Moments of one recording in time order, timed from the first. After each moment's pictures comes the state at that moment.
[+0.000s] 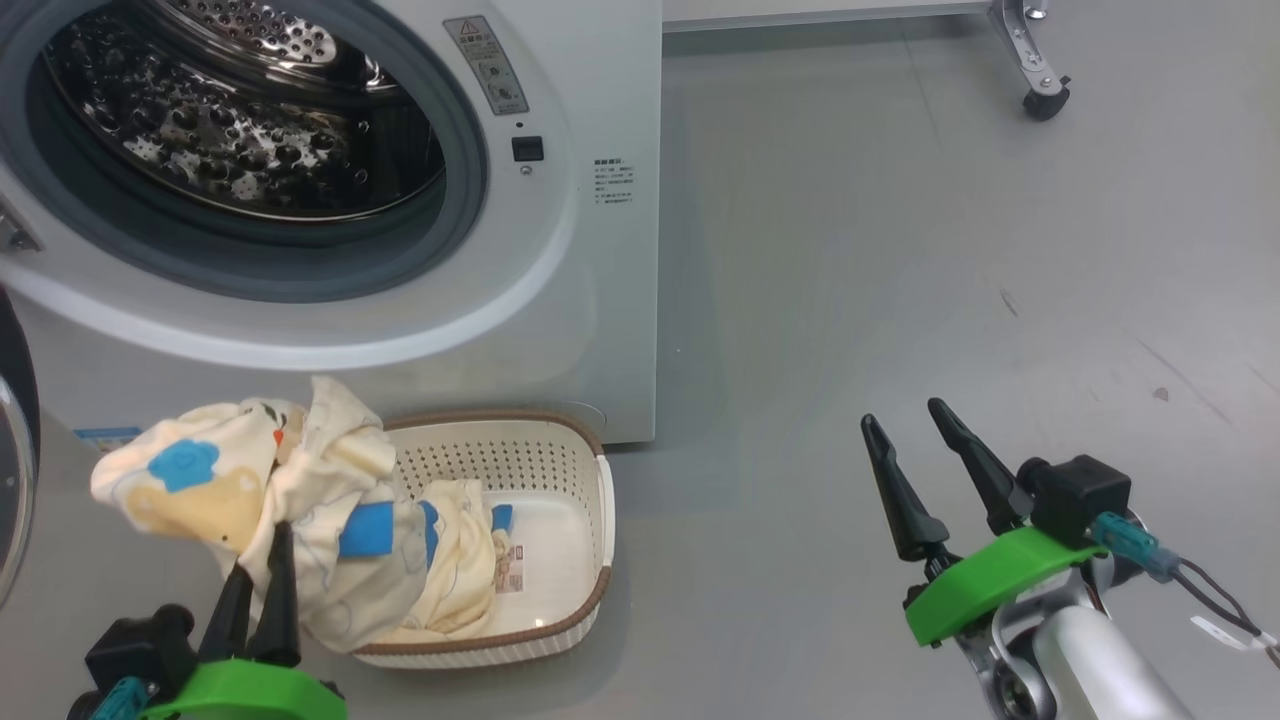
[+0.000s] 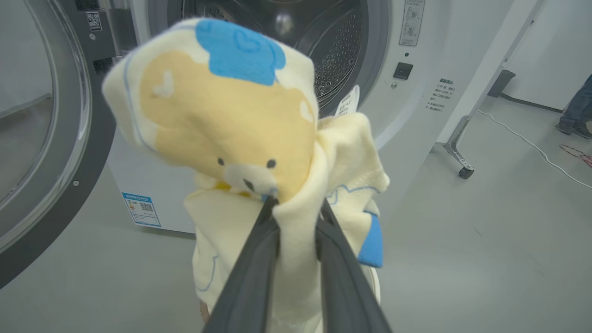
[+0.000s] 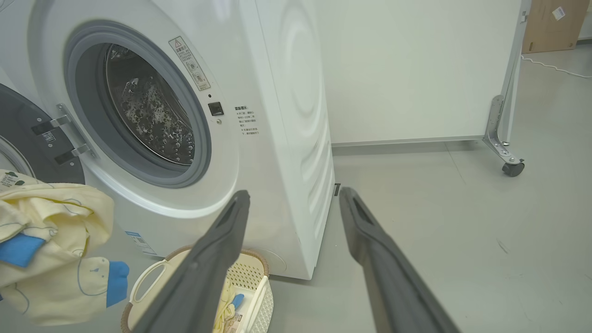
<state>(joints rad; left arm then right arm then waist) -0.05 0.19 -0.13 0.30 -0.41 -0.04 -0.25 -0.15 -0.09 0.25 0.29 0.31 0.13 -0.25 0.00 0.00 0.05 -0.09</state>
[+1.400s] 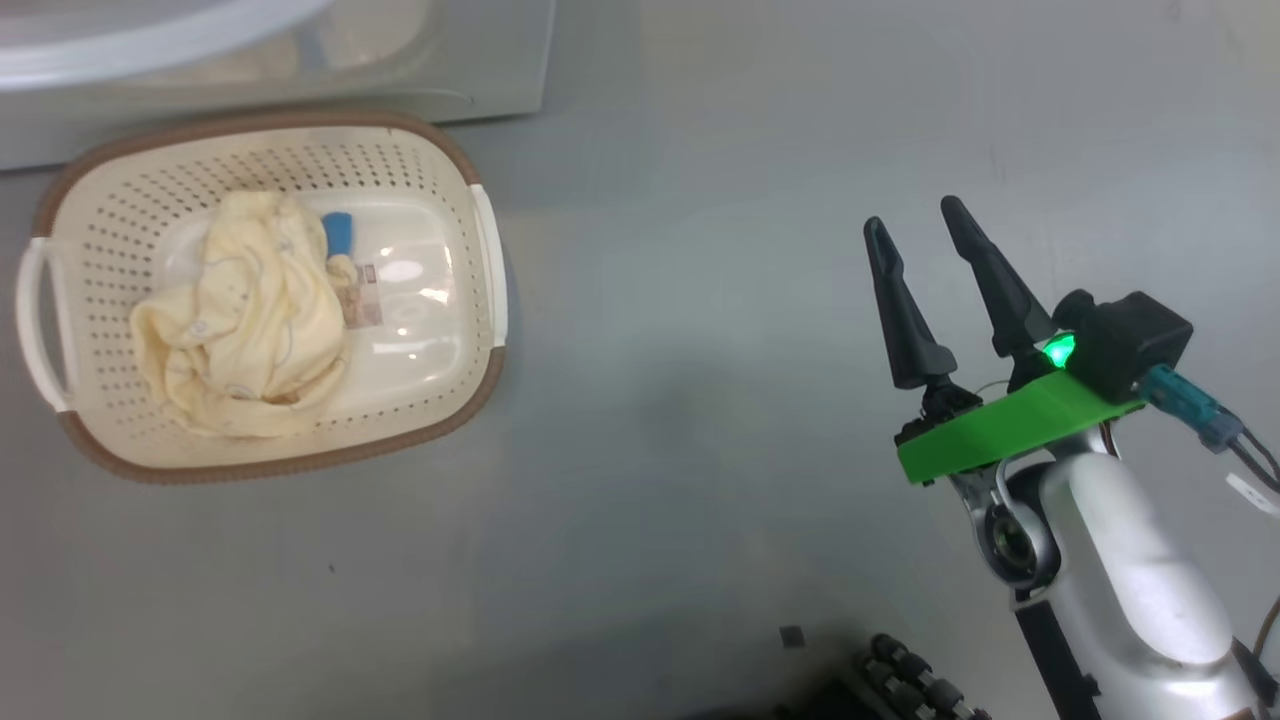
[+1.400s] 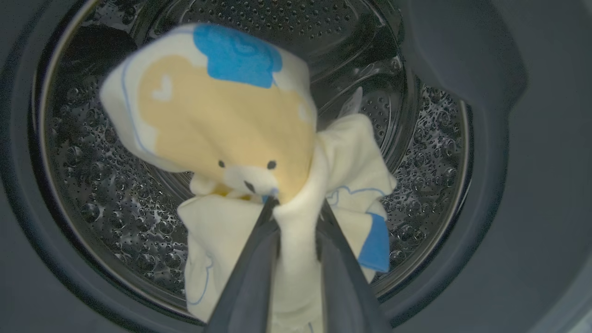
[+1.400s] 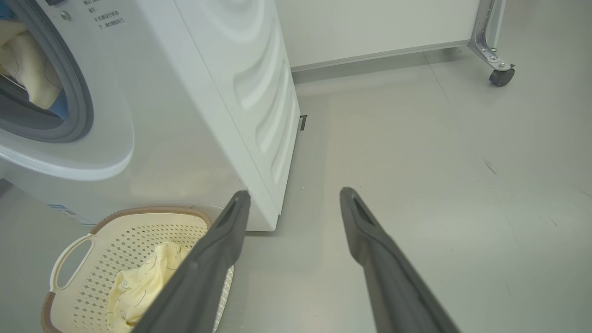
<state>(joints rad) -1.04 0.44 -0.02 0.40 -0.44 -0.12 -0.08 -0.35 -0.06 0.23 0.18 0.31 0.13 -0.25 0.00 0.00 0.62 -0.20</state>
